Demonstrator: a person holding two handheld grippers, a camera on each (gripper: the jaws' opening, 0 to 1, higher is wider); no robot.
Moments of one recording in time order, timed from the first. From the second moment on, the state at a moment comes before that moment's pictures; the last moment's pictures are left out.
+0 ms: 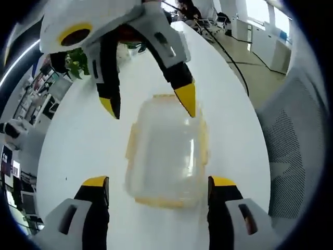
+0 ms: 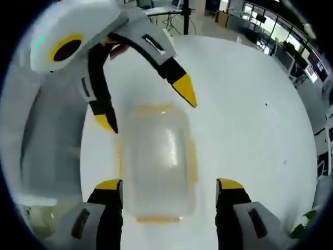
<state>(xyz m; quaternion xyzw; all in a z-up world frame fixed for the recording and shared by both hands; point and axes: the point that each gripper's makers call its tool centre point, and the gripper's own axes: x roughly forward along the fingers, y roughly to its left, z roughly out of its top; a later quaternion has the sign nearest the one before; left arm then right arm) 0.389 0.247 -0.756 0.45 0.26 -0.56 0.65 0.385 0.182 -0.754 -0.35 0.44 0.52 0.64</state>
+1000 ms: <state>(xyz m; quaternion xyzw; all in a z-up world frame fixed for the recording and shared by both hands) 0.387 0.240 -0.810 0.48 0.30 -0.58 0.58 0.364 0.166 -0.795 -0.40 0.43 0.50 0.64</state>
